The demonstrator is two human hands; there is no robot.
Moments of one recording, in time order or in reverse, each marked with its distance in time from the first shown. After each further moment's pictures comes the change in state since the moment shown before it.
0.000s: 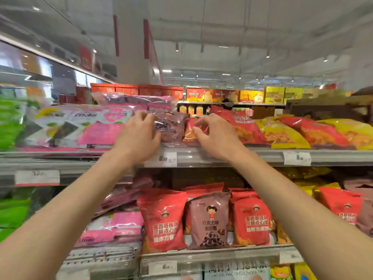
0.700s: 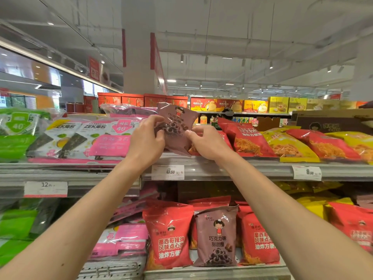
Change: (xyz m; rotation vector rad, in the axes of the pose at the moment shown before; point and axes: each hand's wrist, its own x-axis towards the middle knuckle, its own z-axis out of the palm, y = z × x) left_hand 0.014 0.003 0.000 -0.445 0.165 -0.114; right_hand 0.031 -0.025 0.020 0.434 -0.173 0.213
